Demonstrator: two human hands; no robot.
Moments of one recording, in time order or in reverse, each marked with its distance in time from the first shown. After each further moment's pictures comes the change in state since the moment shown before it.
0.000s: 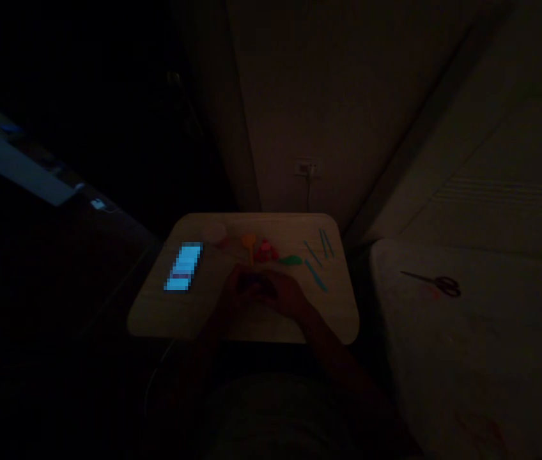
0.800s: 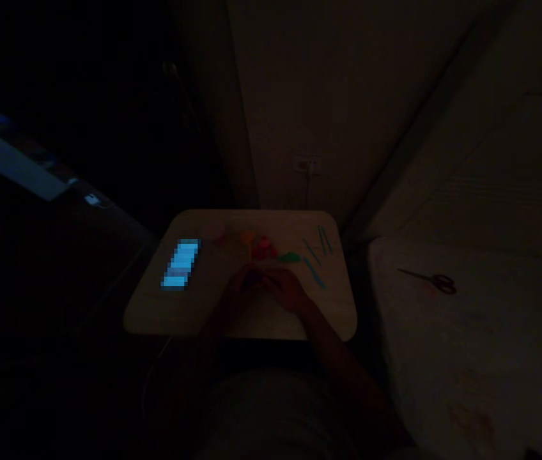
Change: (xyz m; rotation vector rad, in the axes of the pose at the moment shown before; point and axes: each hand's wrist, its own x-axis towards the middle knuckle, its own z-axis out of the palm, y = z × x) left_hand -0.004 0.002 0.005 0.115 -0.138 0.073; right_hand 0.002 0.005 -0.006 0.207 0.024 -0.031
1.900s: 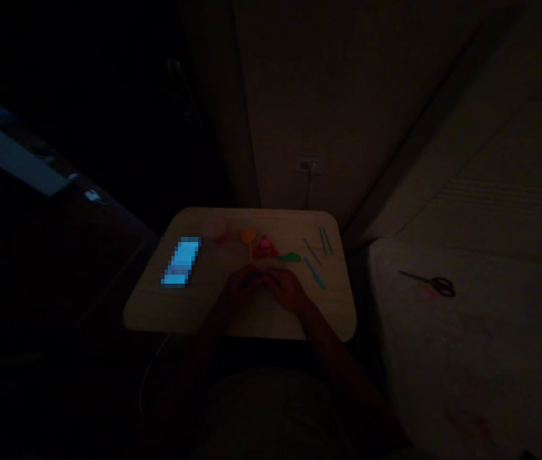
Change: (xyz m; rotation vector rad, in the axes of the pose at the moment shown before) left_hand 0.005 -0.003 -0.001 0.021 0.007 -0.007; right_hand 0.001 -0.003 0.000 -0.032 0.008 0.032
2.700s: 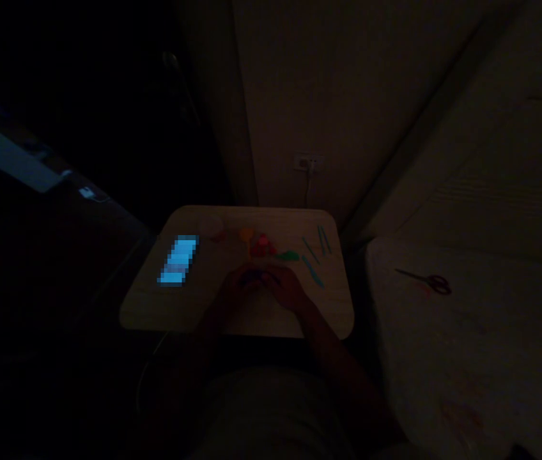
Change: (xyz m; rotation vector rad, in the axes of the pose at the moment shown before) left_hand 0.000 0.001 -0.001 -0.017 -0.027 -0.042; right_hand -0.001 -0.003 -0.003 0.010 0.029 -0.010
